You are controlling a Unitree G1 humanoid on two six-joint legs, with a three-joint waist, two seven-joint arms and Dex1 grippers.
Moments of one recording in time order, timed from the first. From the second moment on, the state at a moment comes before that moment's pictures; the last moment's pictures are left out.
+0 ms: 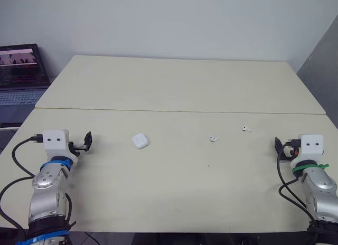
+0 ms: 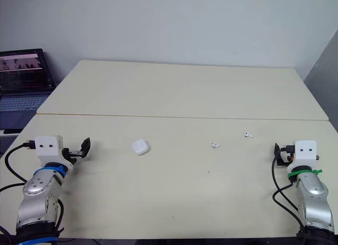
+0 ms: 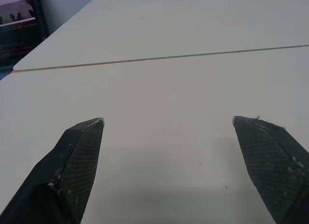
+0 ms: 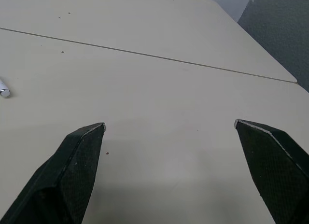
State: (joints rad) left arm -0.14 0.53 0.40 0.24 -0.25 0.10 -0.27; right arm -0.07 -0.46 -0.36 0.10 0.14 0.15 0.21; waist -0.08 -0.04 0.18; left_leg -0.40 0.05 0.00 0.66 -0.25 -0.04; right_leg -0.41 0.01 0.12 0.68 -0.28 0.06
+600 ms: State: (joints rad) left arm -0.13 0.56 0.47 0.22 -0.30 0.10 -0.33; right arm -0.12 -0.46 -0.35 0.14 0.14 0.14 0.21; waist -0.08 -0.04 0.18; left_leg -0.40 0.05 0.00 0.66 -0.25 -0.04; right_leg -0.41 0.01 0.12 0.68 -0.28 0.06
